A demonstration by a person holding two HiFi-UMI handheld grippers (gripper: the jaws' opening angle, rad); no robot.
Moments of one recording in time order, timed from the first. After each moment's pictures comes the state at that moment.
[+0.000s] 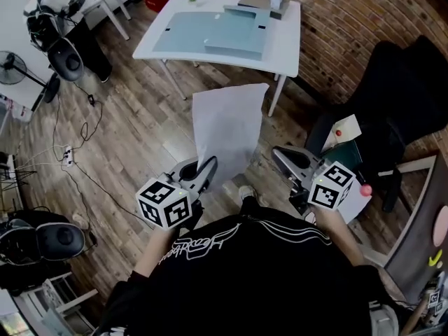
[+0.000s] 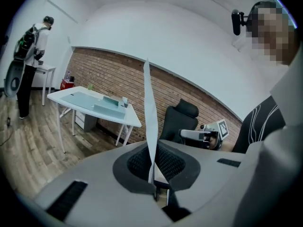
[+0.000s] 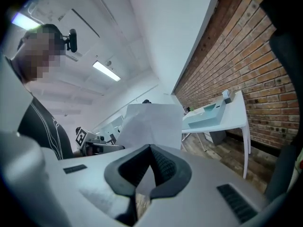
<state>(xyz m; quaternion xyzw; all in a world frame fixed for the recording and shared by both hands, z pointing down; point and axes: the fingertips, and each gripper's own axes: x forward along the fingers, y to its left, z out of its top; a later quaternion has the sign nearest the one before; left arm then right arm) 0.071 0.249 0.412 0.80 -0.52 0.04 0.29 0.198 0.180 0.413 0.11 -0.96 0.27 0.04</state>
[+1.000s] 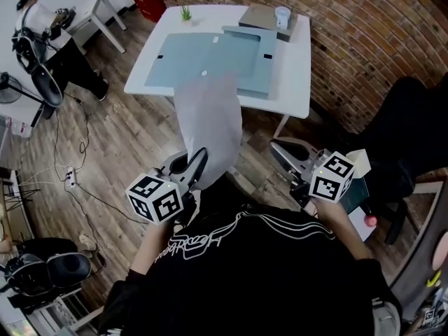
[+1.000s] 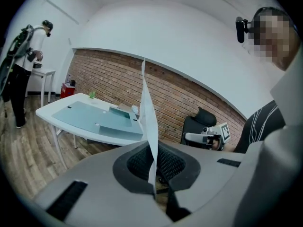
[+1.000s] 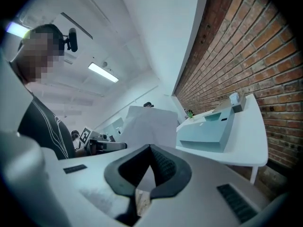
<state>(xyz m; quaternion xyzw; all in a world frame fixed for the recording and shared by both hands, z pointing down) -0.032 0.063 0.408 0.79 -0.54 0.04 0.29 0.111 -0.004 0.413 0.09 -0.96 0.26 0.03</state>
